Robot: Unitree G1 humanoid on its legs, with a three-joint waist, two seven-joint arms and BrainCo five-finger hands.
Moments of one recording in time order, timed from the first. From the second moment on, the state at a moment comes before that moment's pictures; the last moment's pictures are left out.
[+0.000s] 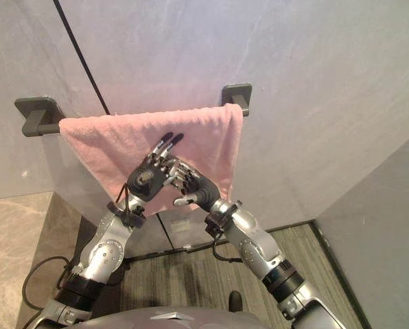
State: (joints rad) left arm -0.09 0.29 -0.22 -0.04 -0.97 -0.12 -0.39; right arm -0.27 -0.24 0.56 0.08 0.81 -0.03 0.32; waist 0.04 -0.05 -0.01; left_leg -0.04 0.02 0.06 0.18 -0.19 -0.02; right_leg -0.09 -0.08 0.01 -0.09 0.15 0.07
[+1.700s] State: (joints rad) left arm 0.18 0.10 0.32 1.12 -0.42 -0.07 -0.27; right arm 0.09 -0.10 -0.29 1.06 0.38 -0.03 0.15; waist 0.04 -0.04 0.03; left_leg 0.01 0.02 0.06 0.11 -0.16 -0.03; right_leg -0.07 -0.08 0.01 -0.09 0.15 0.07
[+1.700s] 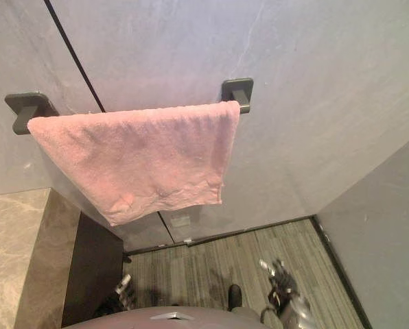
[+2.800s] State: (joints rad) left arm 0.08 -0.01 0.32 1.06 -0.25 -0.08 0.05; right arm -0.15 -0.07 -0.21 1.07 0.22 -0.03 -0.02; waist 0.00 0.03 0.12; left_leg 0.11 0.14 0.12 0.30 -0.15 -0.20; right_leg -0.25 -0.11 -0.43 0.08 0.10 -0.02
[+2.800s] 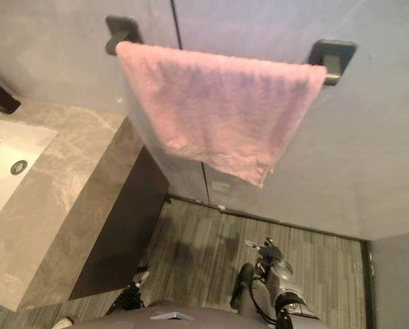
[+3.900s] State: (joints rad) left arm 0.23 0.03 0.32 1.11 -0.17 -0.08 0.06; right arm -0.13 -0.10 0.04 1.14 0.12 -0.03 0.00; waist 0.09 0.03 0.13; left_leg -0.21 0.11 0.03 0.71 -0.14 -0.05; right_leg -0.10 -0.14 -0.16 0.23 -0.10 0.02
